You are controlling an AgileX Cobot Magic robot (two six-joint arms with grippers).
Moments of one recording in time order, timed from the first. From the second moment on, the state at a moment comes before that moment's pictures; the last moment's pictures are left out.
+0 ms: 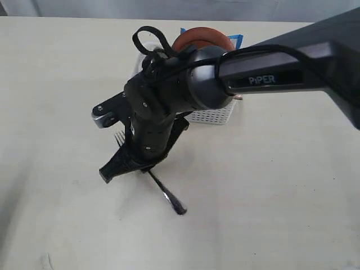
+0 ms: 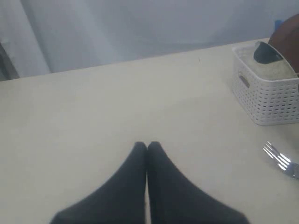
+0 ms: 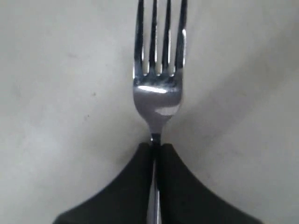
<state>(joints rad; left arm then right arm) -0.17 0.00 0.00 0.05 0.33 0.04 0.96 2.07 -1.31 0.03 0.68 0.17</state>
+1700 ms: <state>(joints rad) -0.17 0.00 0.00 0.05 0.33 0.04 0.93 2.06 -1.75 -0.12 1.19 0.46</state>
